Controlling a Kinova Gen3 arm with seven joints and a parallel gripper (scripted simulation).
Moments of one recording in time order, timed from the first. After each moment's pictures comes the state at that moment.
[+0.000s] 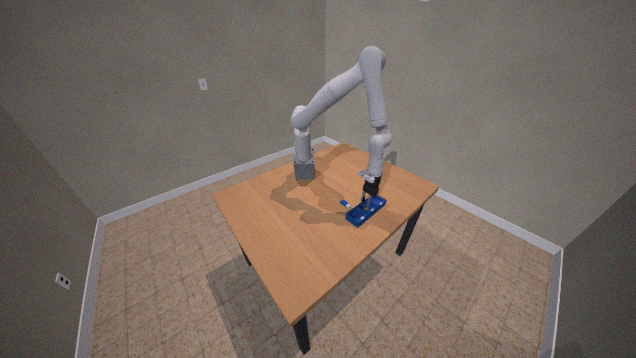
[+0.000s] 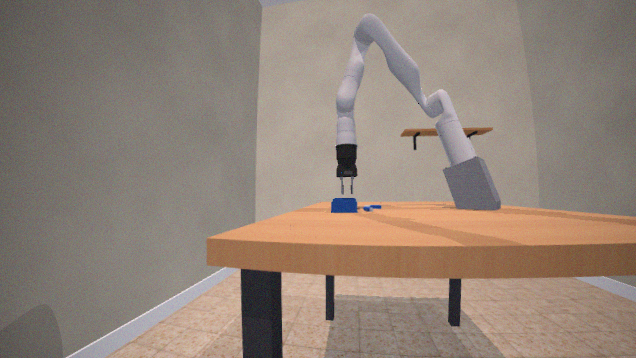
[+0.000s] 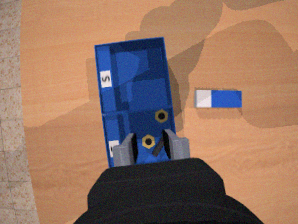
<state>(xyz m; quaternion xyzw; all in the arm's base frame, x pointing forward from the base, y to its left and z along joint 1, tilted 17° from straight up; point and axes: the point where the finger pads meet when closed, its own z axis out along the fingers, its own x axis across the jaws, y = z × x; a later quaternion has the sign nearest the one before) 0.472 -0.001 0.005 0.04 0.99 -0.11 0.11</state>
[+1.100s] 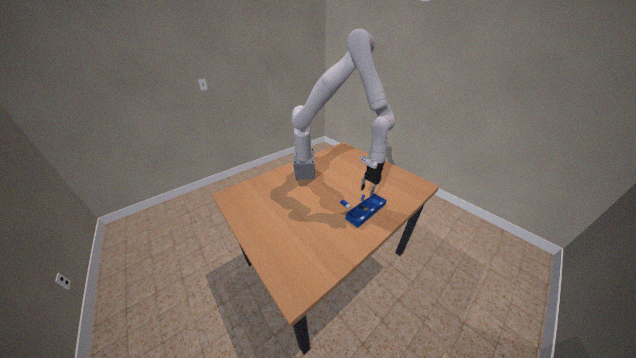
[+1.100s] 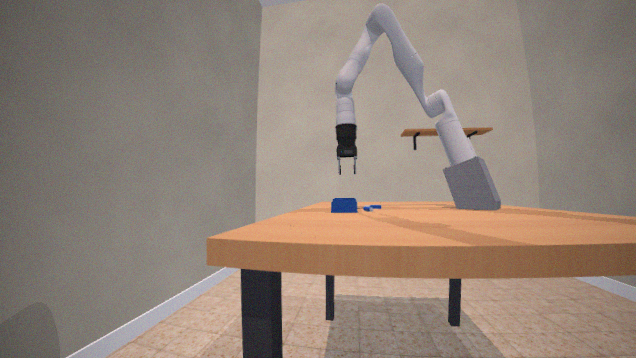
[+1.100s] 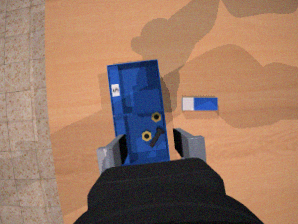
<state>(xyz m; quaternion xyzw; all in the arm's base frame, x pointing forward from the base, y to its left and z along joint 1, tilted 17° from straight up) 0.454 0.012 0.078 0.04 0.99 -0.11 0.10</state>
